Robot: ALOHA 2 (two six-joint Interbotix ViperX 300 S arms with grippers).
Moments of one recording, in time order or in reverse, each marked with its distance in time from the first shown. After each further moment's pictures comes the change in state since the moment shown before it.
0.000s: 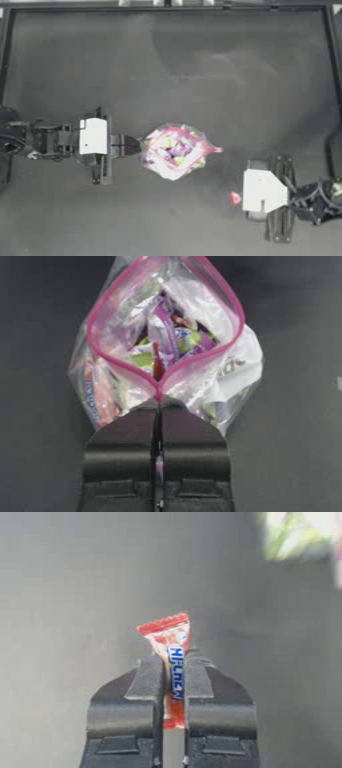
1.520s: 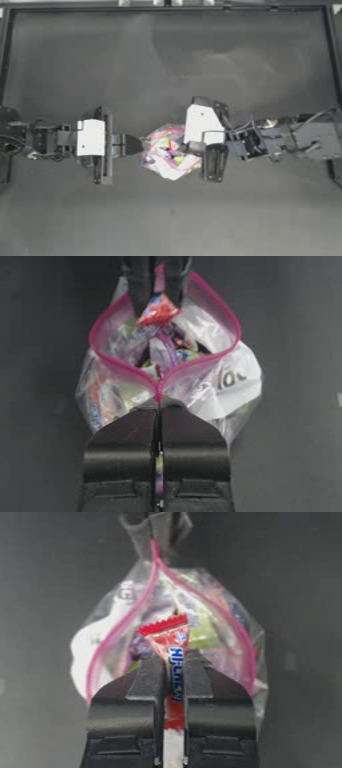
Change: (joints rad) left arm -0.003 0.000 0.000 0.014 -0.052 0.017; right arm -0.414 0.264 -0.137 -0.132 -0.423 -0.164
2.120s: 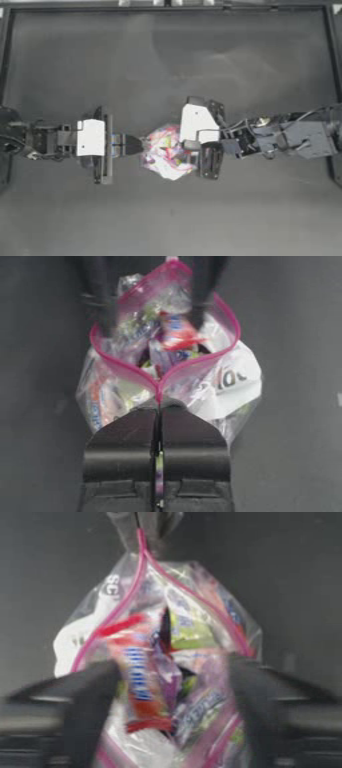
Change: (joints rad) left arm -0.003 0.000 0.000 0.000 -0.002 0.000; right arm -0.014 0.038 -0.006 -0.018 -0.025 0.003
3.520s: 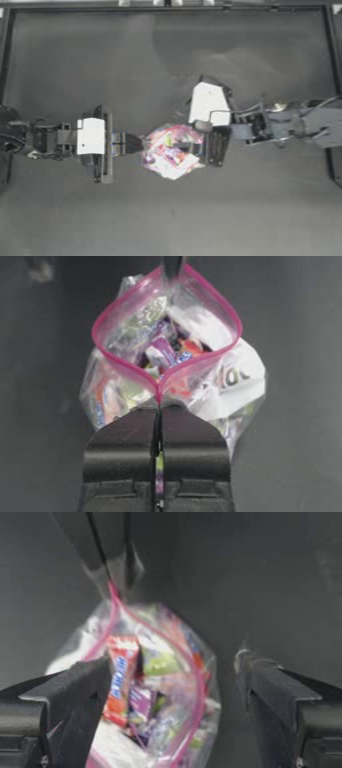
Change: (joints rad) left arm -0.006 -0.011 0.002 0.000 0.000 0.000; right arm -0.041 -0.144 0.014 -0.003 0.012 -0.002
